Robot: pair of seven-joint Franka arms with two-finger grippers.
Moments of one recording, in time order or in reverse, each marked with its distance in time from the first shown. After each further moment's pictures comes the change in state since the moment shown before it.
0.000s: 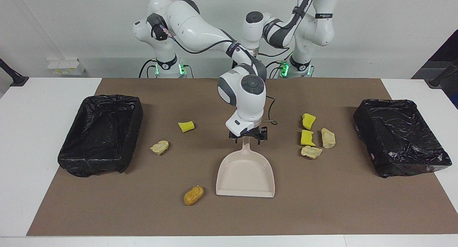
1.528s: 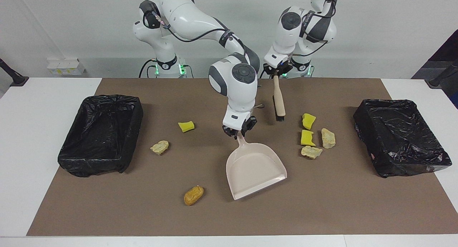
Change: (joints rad) left arm 0.496 -0.183 0.045 0.133 0.002 -0.532 0.432; right arm -0.048 -0.146 -0.002 -0.147 0.000 -0.008 -0.618
